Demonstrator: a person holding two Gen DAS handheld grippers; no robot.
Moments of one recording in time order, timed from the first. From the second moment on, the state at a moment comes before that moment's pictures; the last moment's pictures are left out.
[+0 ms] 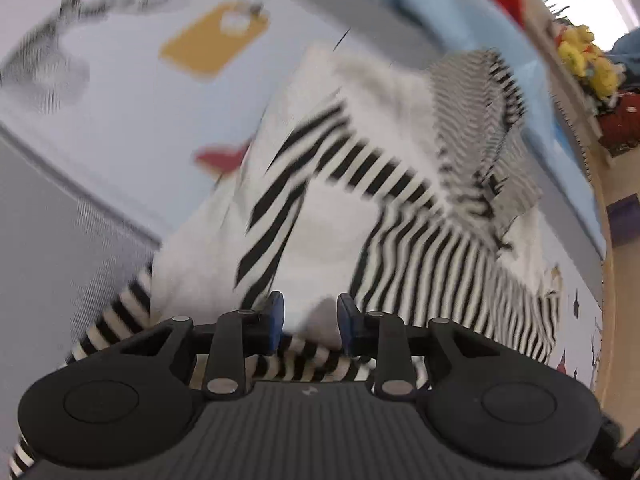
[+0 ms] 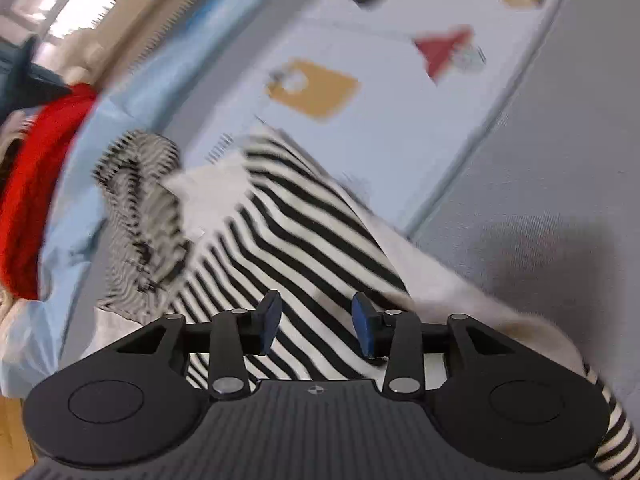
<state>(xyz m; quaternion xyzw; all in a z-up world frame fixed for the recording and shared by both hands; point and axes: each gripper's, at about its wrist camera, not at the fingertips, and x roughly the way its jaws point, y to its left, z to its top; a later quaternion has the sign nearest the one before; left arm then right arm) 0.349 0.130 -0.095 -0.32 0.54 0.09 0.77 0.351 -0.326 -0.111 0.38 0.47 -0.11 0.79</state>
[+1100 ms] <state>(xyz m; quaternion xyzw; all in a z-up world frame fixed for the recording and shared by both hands) 0.357 0.082 -0.035 -0.16 0.39 0.06 0.90 0.359 -0.294 -0.058 0.21 0.43 -0.02 0.88</state>
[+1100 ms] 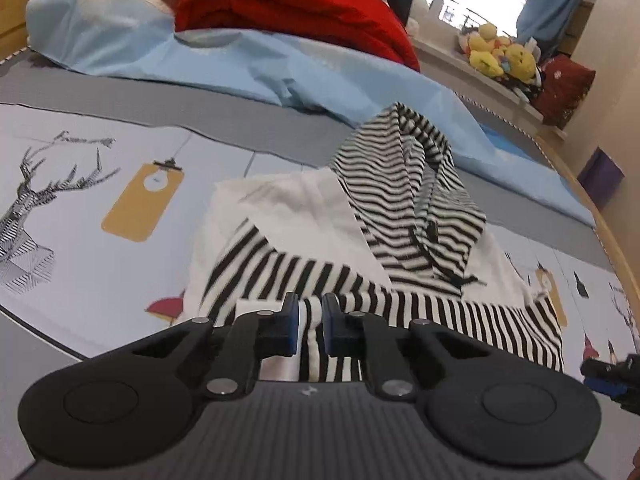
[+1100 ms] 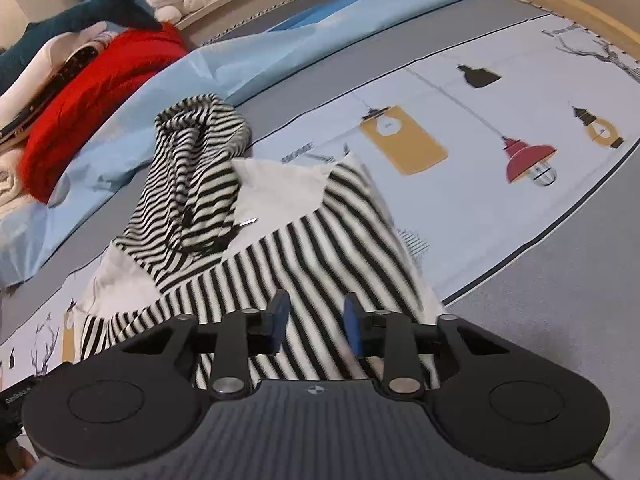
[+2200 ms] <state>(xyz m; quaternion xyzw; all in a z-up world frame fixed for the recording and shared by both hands) 0.760 0.019 -0.069 -0.10 0.36 0.02 0.93 0.349 -0.358 -0.067 0.33 0.41 -0.11 0.84</state>
